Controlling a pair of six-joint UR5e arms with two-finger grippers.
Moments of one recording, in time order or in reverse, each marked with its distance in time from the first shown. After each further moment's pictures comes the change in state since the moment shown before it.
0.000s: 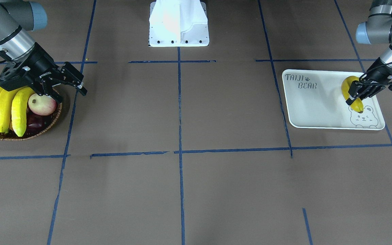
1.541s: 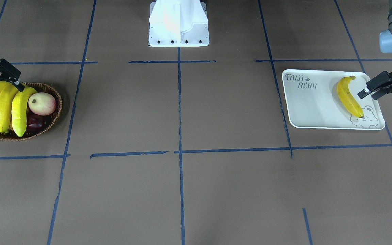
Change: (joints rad) left arm -0.249 -0.126 -0.011 0.117 -0.410 -0.014; right arm 0.216 -0.286 0.001 -0.029 0.132 -0.355
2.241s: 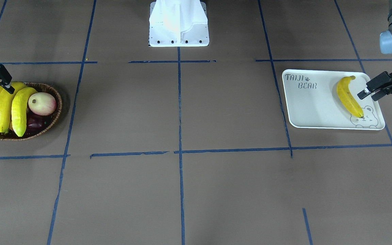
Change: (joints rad) left arm -0.001 -0.010 0.000 0.001 -0.001 0.000; right arm -0.044 -0.034 -0.020 -0.014 -0.015 -0.004
